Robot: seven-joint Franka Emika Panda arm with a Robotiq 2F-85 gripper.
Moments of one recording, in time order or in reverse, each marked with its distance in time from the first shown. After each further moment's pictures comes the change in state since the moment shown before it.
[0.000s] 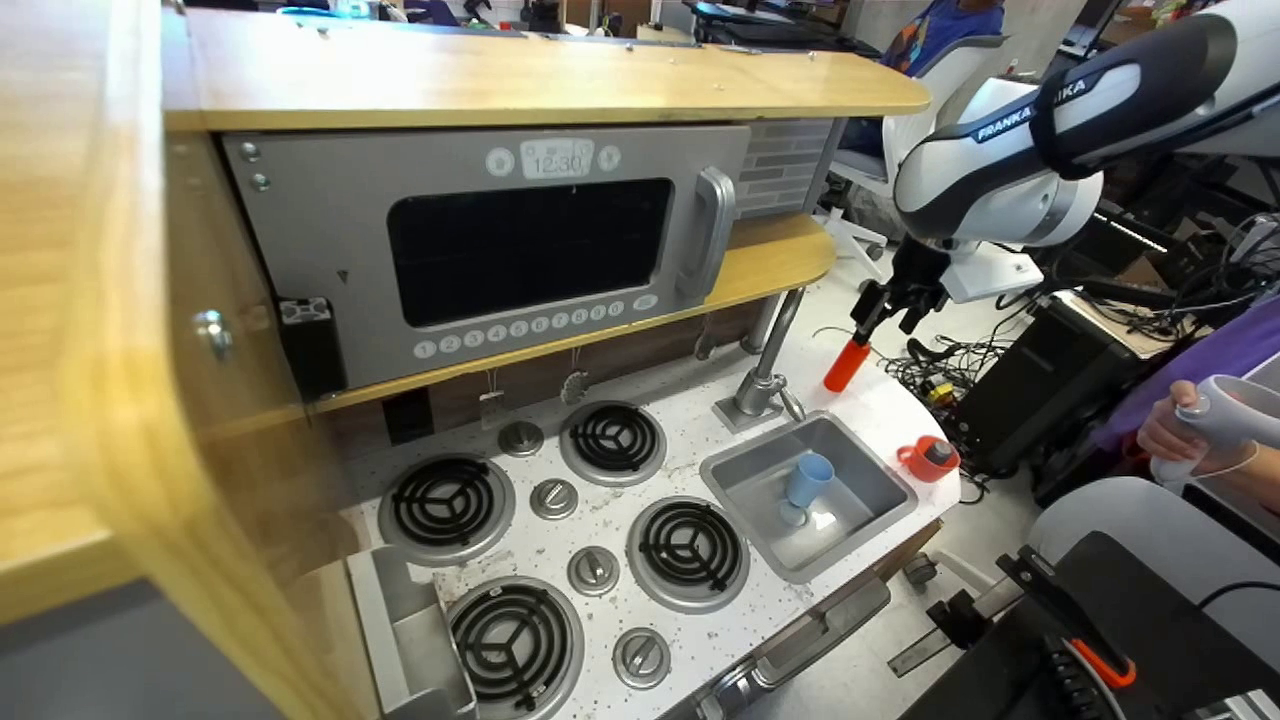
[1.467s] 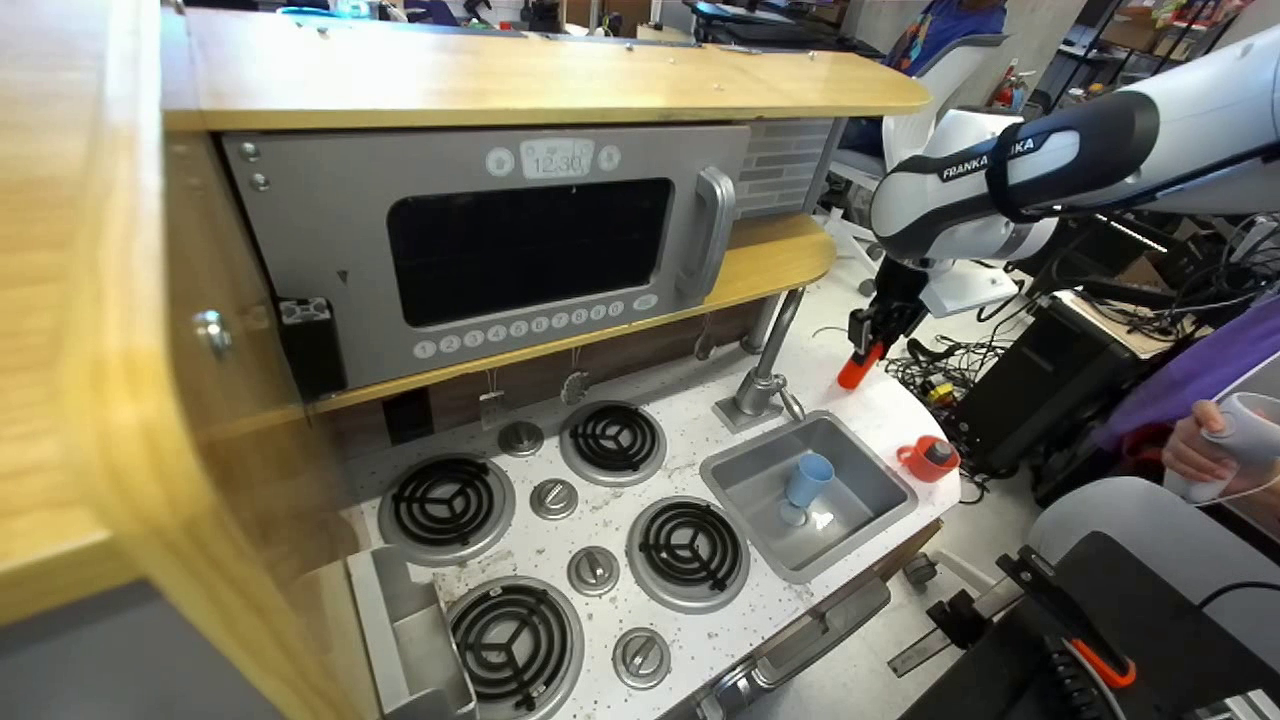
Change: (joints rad) arm -0.006 0.174 -0.005 0.251 -0.032 -0.136 0.010
